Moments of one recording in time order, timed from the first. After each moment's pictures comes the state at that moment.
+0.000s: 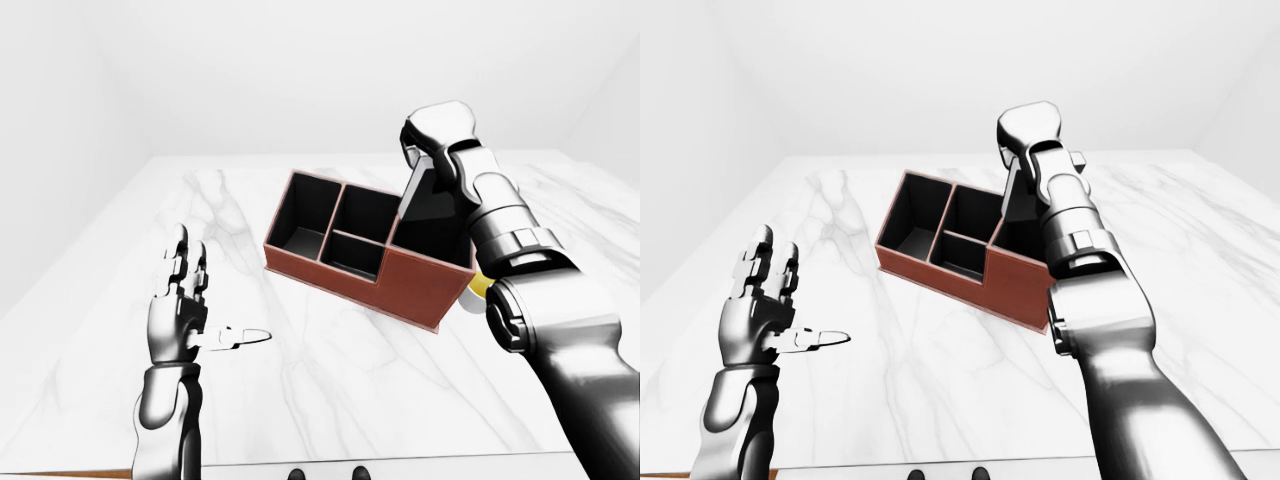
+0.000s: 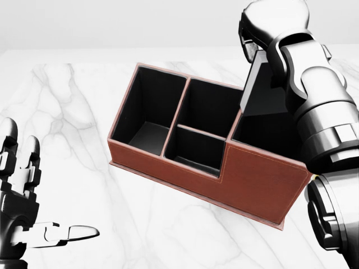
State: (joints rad) left arm 0.13 0.03 0.19 -0.35 -0.16 -0.08 -0.16; right arm -1.34 -0.36 0.05 1.16 -1.40 -0.09 -0.05
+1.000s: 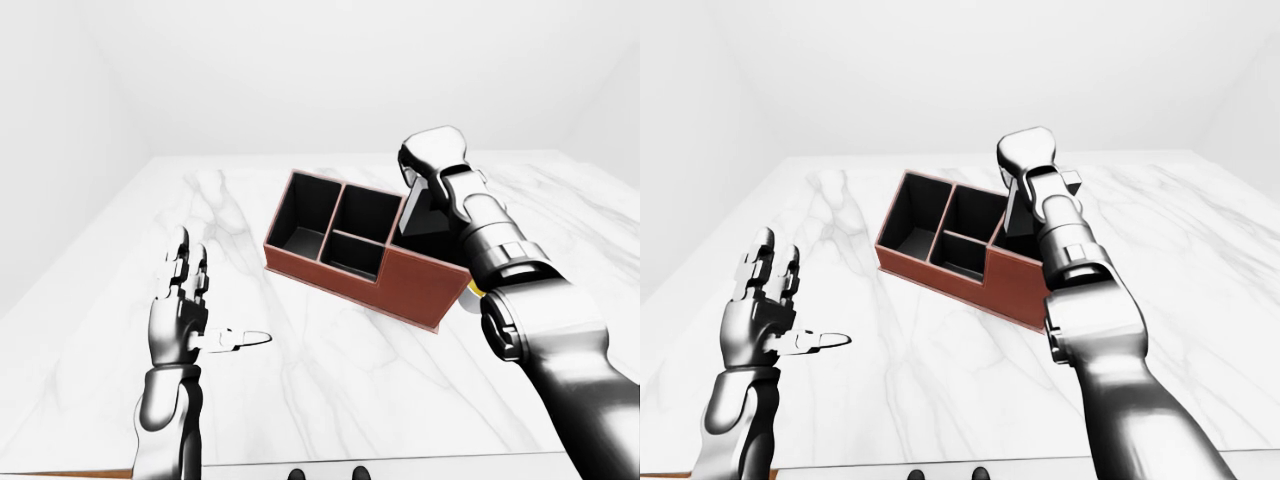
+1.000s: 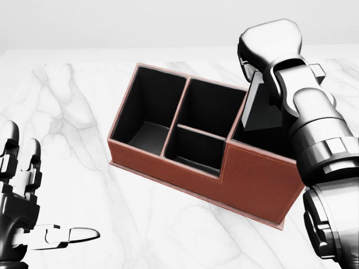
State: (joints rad) left arm 0.14 0.02 0.19 -0.35 -0.15 -0.08 -0.16; right arm -1.28 -0.34 0.06 1.23 -1.45 -0.09 -0.16
